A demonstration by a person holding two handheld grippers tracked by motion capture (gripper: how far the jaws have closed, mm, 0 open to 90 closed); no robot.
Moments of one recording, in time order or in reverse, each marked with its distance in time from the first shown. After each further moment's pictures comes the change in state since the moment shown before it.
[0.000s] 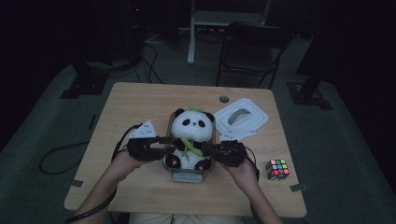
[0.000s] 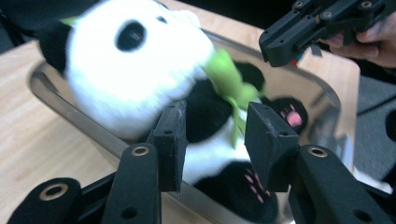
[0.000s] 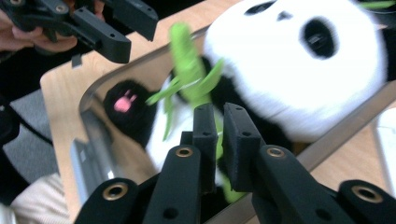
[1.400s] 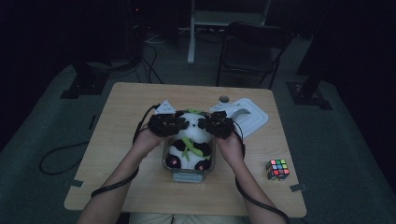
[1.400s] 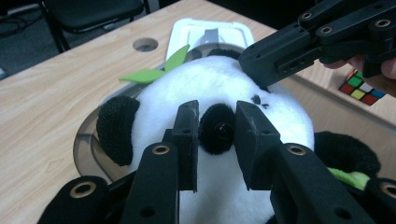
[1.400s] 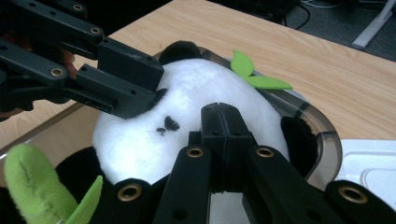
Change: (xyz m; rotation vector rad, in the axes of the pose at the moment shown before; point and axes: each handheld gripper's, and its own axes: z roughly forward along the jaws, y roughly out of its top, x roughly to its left) left arm 0.046 0.032 0.068 0.039 0.112 -0.080; right arm -0.050 0.046 0.059 0.018 -0.149 0.073
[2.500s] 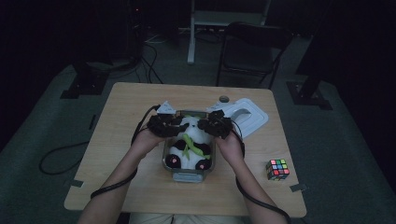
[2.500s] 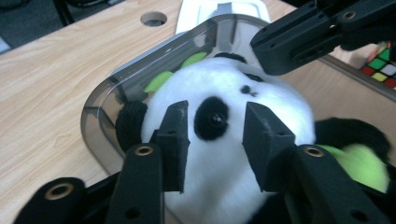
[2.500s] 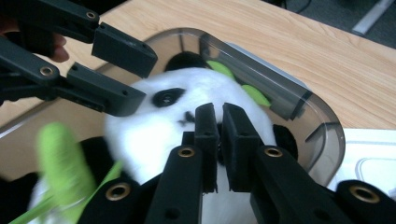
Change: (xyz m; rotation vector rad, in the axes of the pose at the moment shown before) left arm 0.000 -0.004 -0.005 0.061 0.024 0.000; right arm 0.001 0.002 0.003 0.070 -0.012 -0.020
